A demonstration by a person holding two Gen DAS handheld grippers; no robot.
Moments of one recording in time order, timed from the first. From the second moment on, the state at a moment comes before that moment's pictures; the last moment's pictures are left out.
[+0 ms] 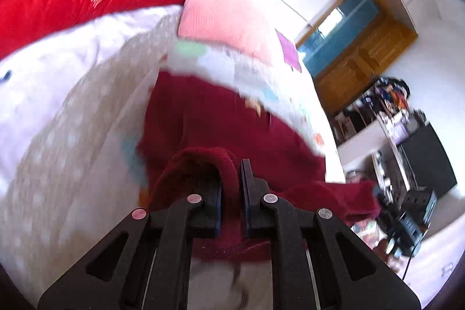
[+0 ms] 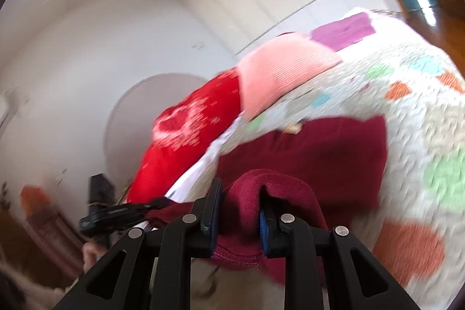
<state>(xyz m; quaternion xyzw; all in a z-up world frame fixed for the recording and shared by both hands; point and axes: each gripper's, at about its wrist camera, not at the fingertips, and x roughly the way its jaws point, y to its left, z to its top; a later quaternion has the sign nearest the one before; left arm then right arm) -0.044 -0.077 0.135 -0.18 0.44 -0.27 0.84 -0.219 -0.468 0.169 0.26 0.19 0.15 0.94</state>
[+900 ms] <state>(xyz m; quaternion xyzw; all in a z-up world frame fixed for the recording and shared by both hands) 0.088 -0.137 0.090 -0.18 0.45 -0.20 0.85 -0.081 -0.521 0.180 0.21 0.24 0.04 0.95</state>
